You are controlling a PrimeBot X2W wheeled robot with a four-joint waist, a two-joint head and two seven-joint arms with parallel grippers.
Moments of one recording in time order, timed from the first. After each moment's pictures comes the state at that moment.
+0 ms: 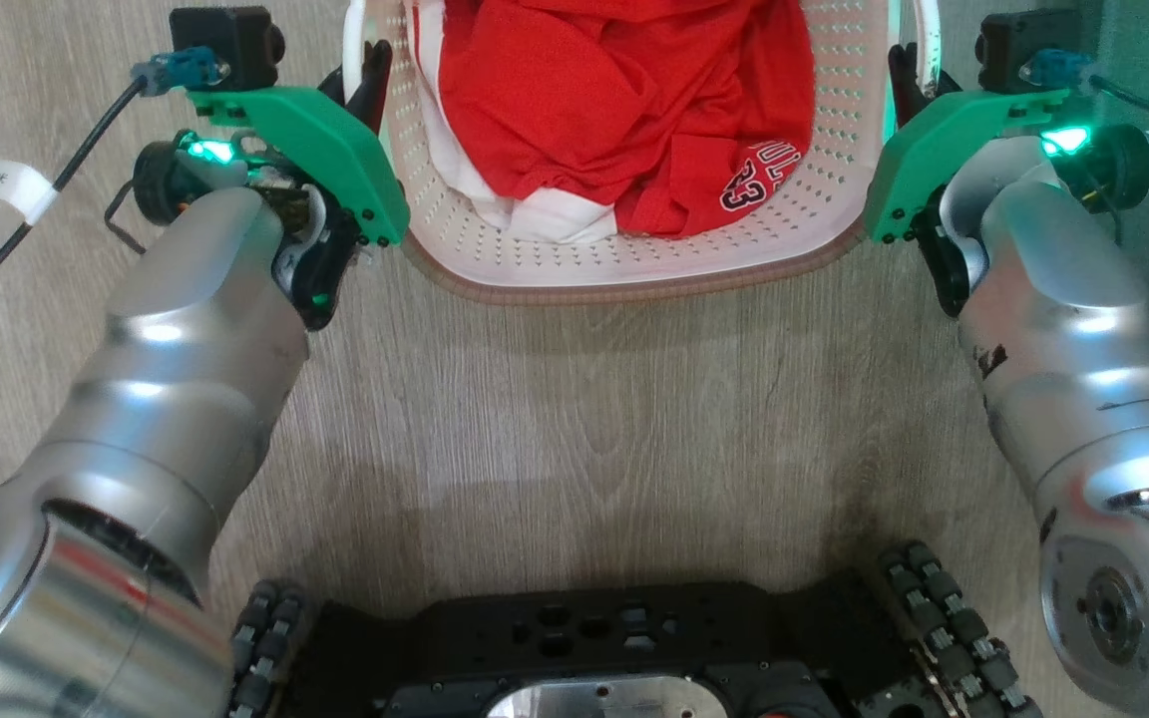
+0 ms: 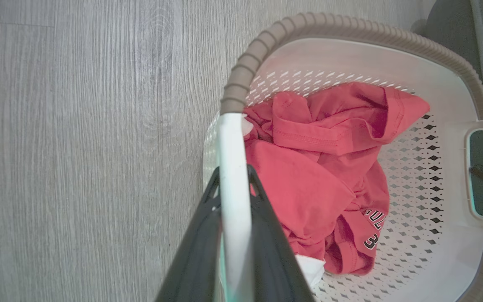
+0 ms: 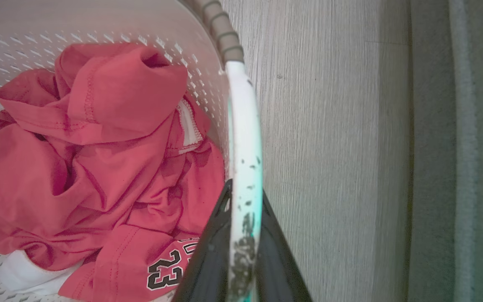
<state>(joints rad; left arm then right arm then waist) -1.13 0.08 -0.93 1.20 -1.07 -0.15 -0.24 -1.10 -0.02 -0.08 1.28 -0.04 0.16 -0.24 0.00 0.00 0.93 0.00</state>
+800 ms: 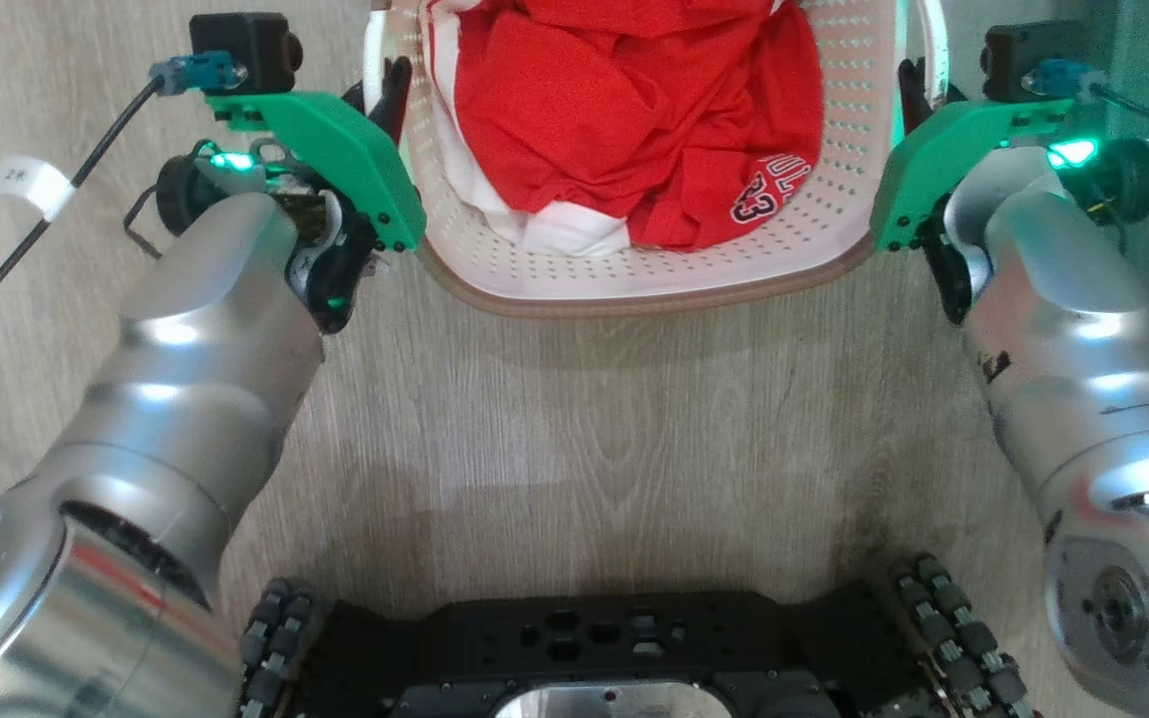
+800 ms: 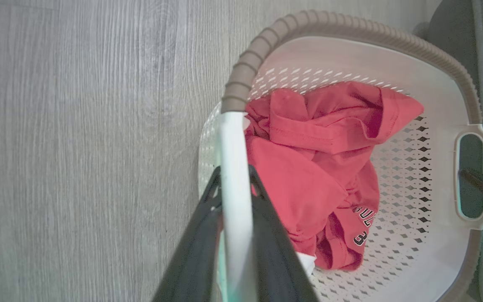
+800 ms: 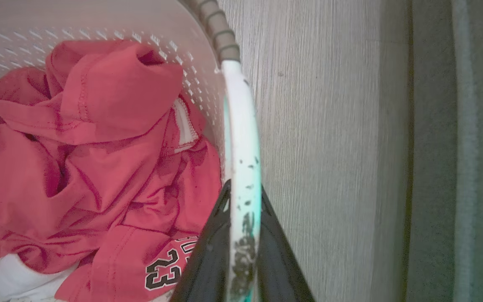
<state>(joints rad) -1.12 0.06 -0.96 1.20 -1.14 -0.15 -0.21 -1.10 -0.02 -0.15 1.29 -0.10 0.16 -0.24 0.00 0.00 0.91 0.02</state>
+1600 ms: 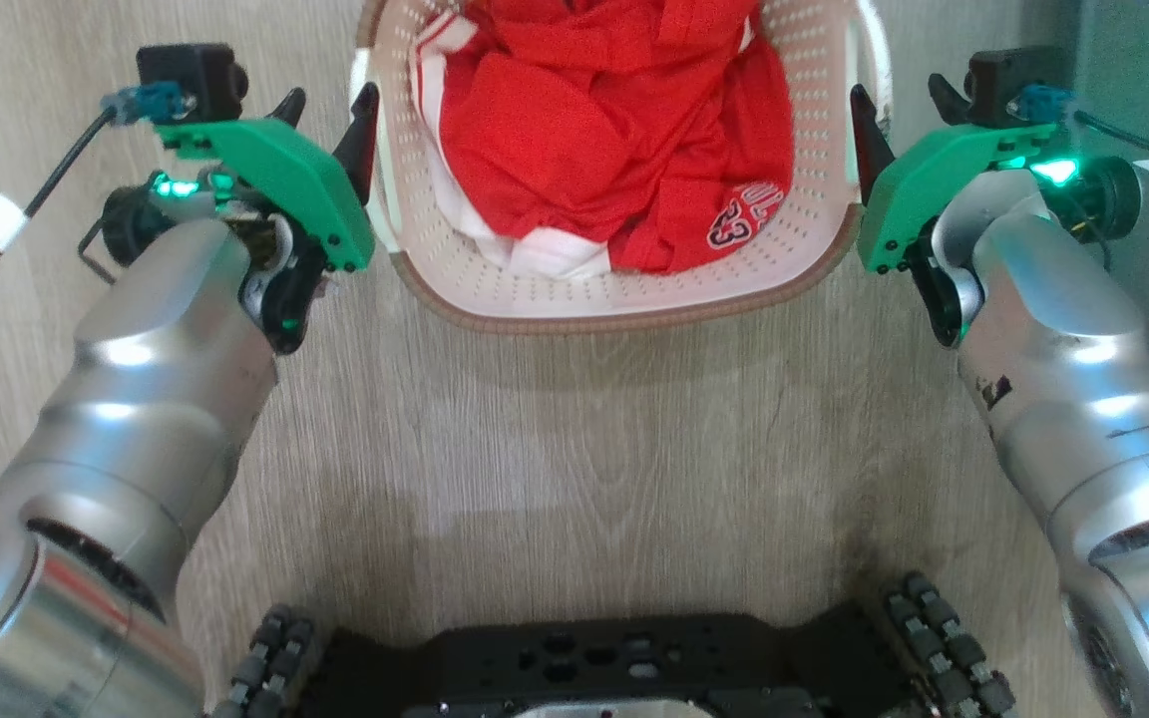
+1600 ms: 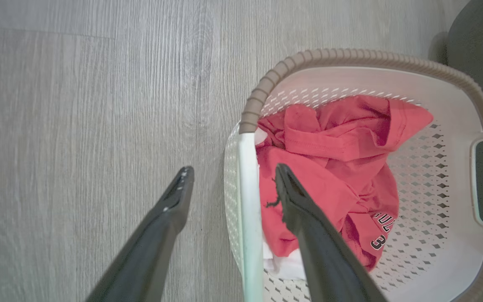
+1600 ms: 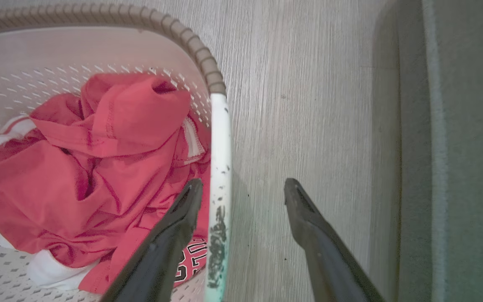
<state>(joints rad) -1.10 0.13 -1.02 1.19 -1.20 -0.13 -0.22 -1.06 -0.06 0.27 1.24 0.30 0.14 -0.25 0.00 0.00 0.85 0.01</state>
